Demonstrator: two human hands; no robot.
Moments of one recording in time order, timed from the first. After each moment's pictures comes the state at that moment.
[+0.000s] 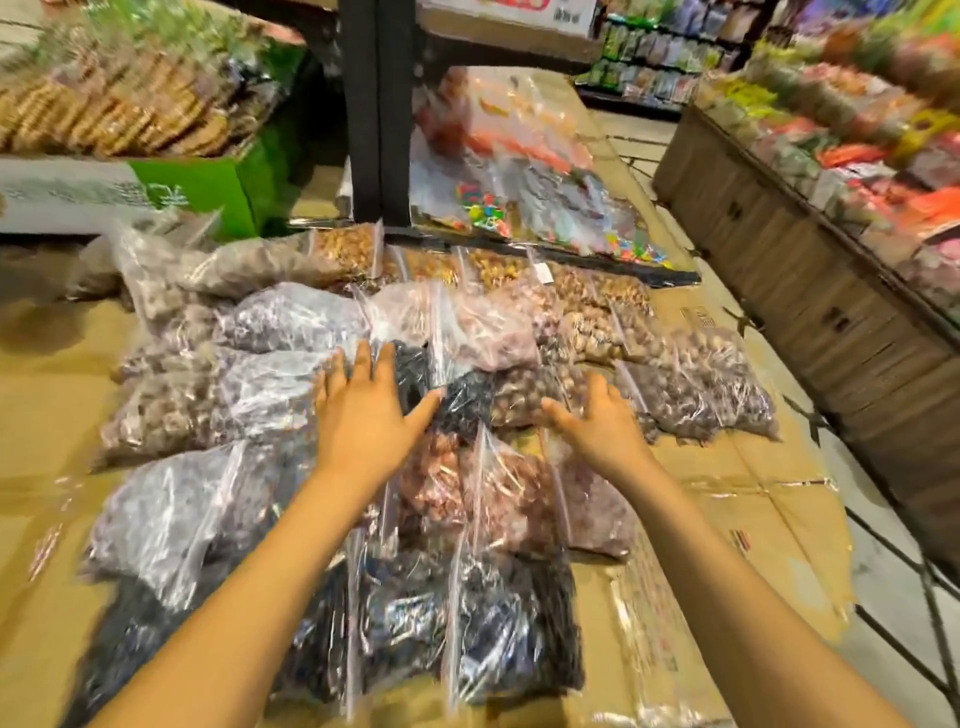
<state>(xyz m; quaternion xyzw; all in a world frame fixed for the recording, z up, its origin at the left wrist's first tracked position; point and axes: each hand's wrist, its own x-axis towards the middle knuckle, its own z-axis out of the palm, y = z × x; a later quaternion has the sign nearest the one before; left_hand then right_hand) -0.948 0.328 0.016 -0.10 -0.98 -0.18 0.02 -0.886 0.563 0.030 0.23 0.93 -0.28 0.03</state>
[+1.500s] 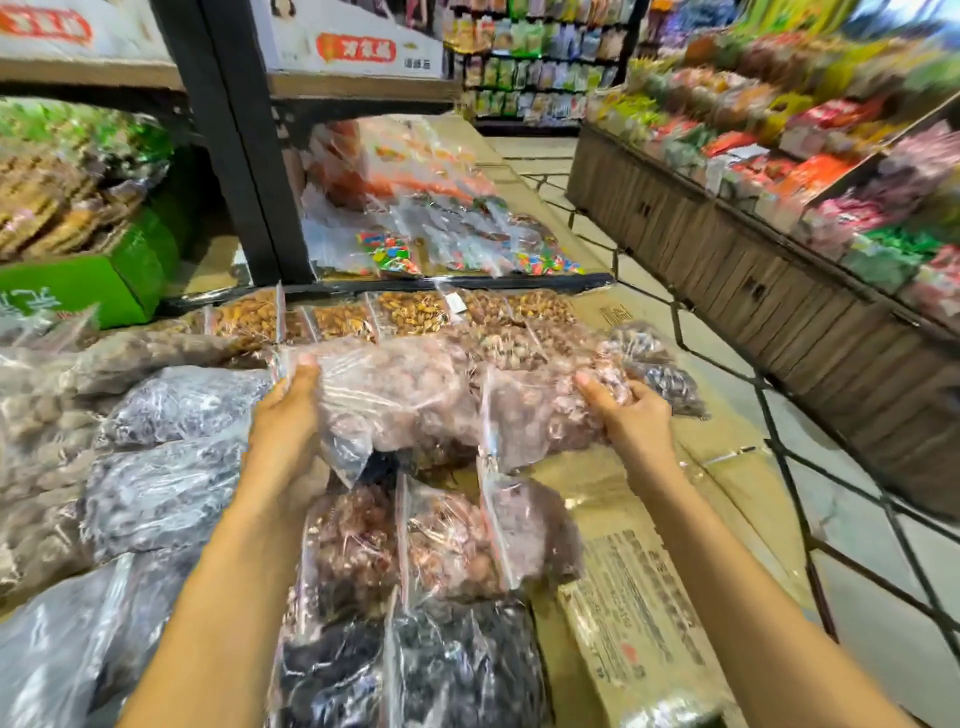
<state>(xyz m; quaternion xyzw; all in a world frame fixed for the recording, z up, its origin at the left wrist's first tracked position) -0.976 0.380 0.051 0.06 -0.61 -0.78 -0.09 -0.847 0.652 0.042 0.32 0.69 -0.60 -0.26</state>
